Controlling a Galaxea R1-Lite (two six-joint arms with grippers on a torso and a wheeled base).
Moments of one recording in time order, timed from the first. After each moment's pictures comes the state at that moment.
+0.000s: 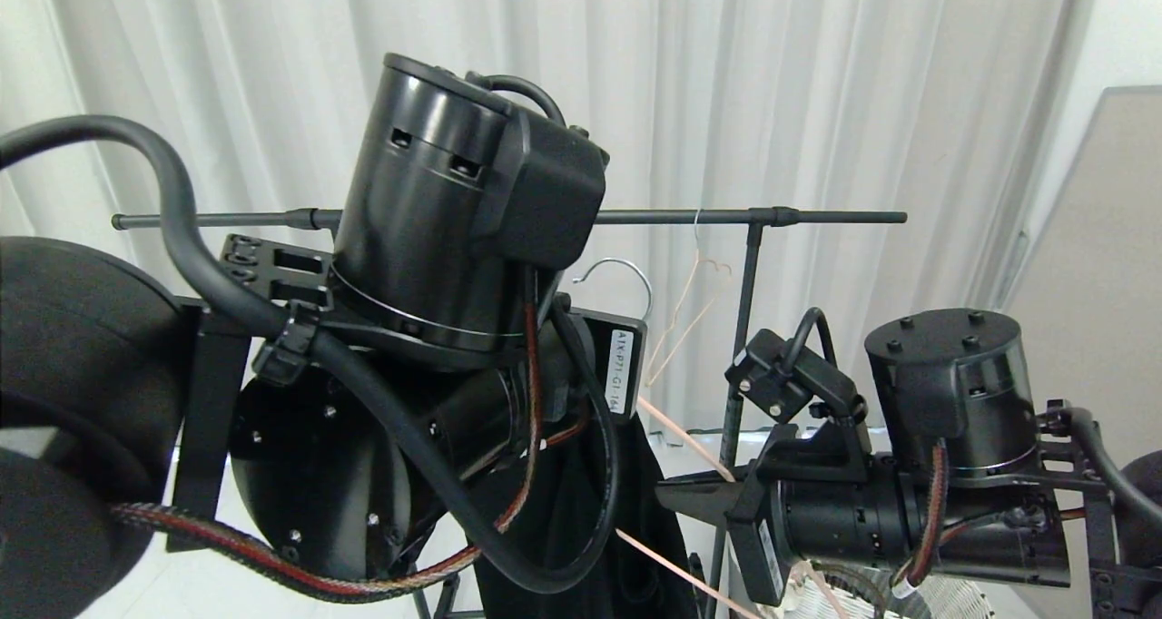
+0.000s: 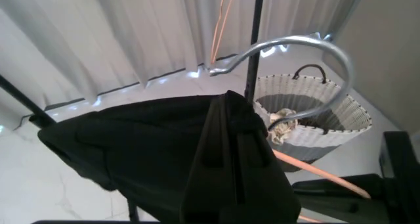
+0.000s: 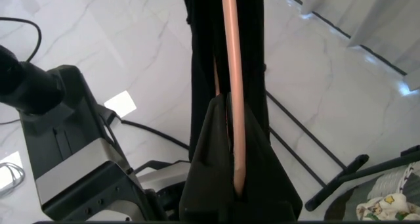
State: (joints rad) left arm -0.97 1.63 -1.27 0.14 0.58 -0.24; right arm 0.92 1.62 -0.78 -0.39 0.22 0.16
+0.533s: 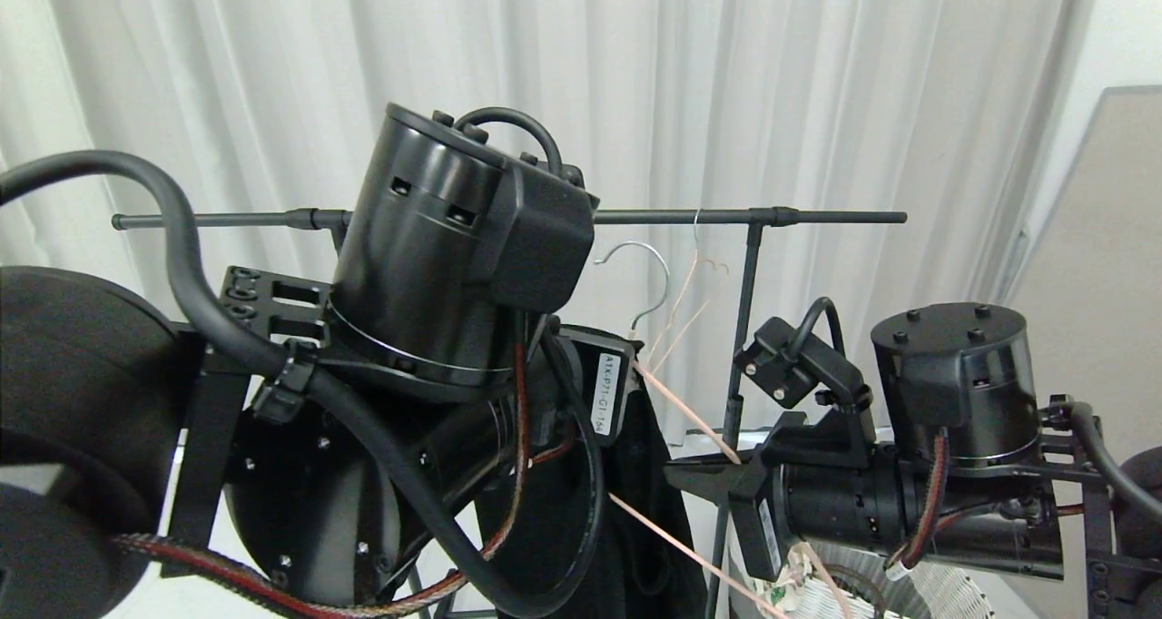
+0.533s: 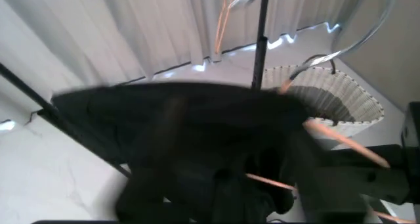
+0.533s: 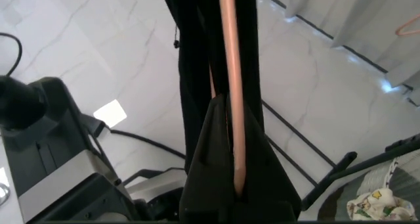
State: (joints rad) left arm -0.97 1.62 -1.22 0.13 0.59 -0.23; right arm 0.91 1.62 -0.78 -0.42 0.18 0.16
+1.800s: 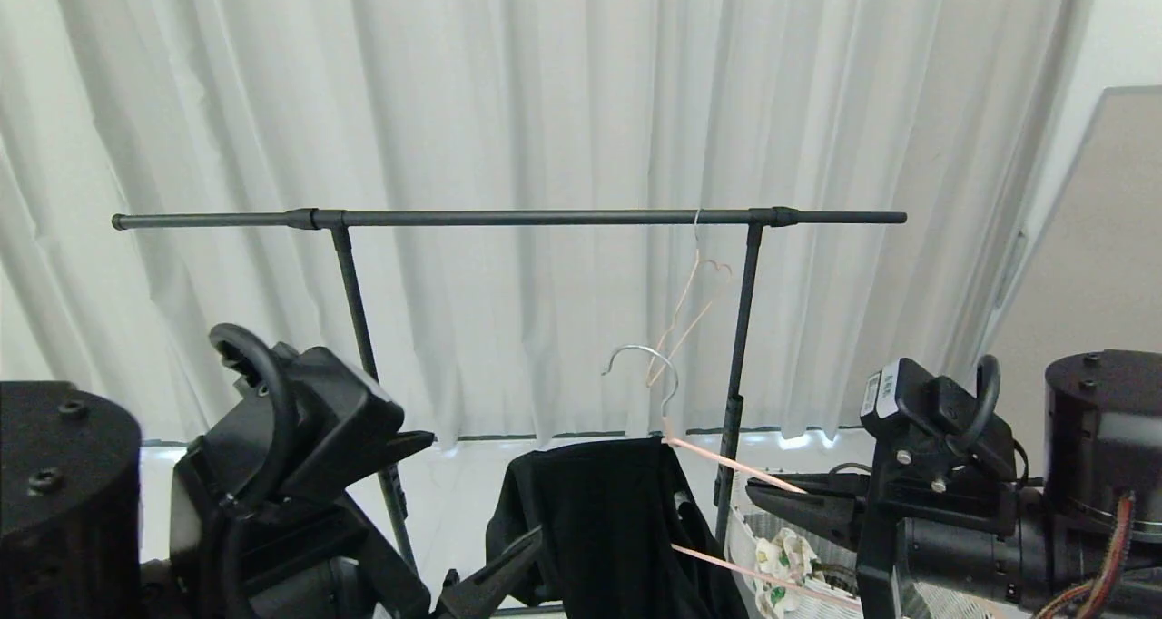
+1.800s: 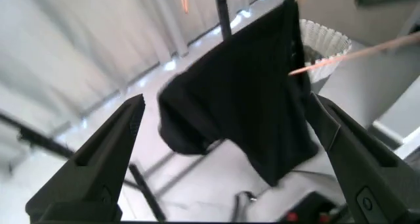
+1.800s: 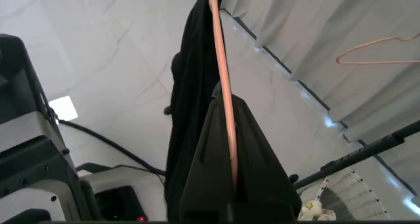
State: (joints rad) left arm -0.90 1.22 -0.57 -0.21 0.23 0.07; right arm 0.81 1.44 -0.50 -0.61 0.25 -0.11
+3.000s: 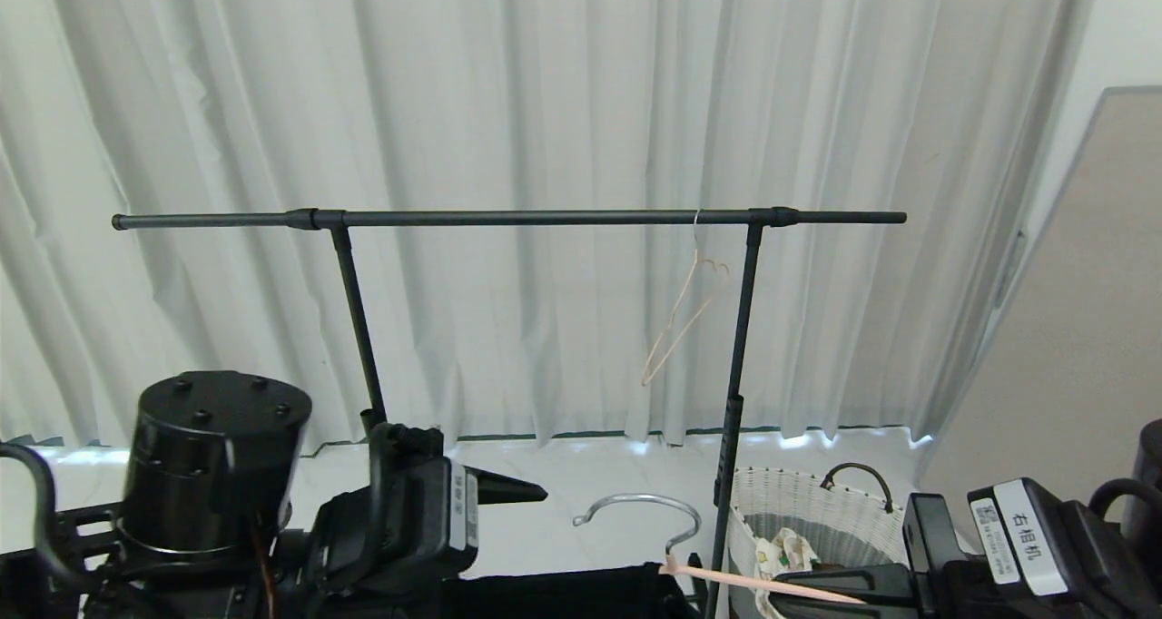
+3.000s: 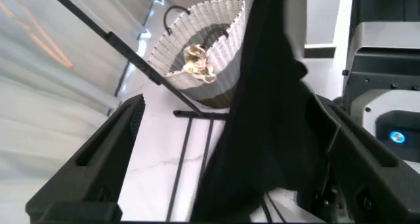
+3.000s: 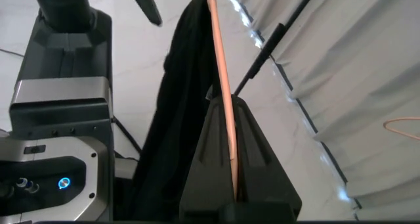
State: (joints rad) left arm -0.63 1.42 -0.50 -0.36 -0.55 0.58; right arm 0.82 1.37 -0.32 -0.78 0.54 -0.29
